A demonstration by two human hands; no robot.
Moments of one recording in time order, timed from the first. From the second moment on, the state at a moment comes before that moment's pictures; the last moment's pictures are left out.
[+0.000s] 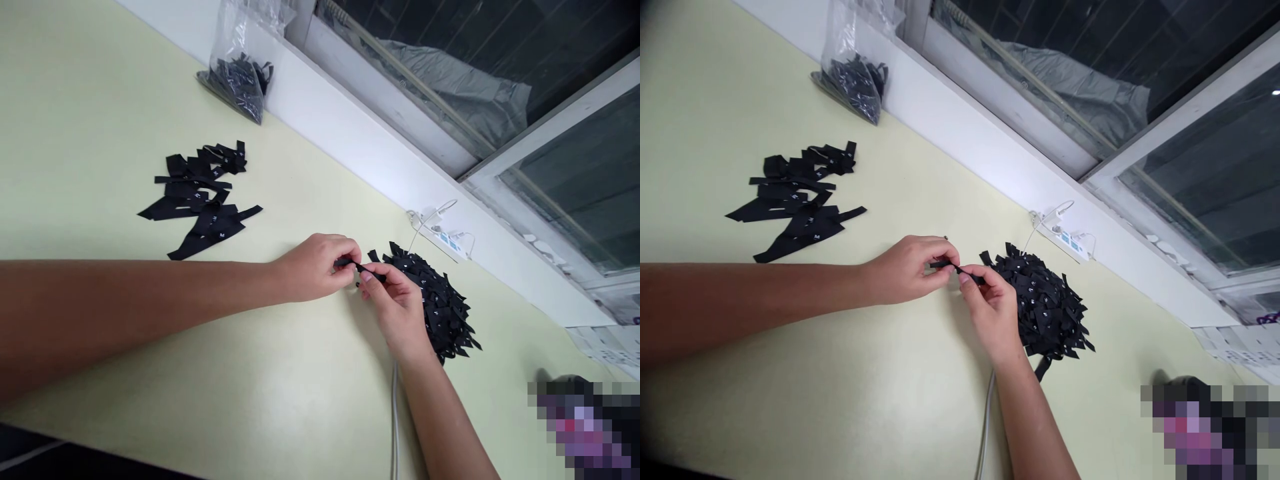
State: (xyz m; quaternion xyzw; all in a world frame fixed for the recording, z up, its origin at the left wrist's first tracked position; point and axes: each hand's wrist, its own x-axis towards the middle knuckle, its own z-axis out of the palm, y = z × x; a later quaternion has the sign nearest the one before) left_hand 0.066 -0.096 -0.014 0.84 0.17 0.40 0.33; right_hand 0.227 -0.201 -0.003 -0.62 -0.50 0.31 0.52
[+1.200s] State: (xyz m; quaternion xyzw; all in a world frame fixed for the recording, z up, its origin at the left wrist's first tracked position) left_hand 0.065 -0.089 -0.009 0.80 0.25 0.37 0.40; right_hand 0.240 -0.208 0.012 -0.71 -0.66 0.11 0.21
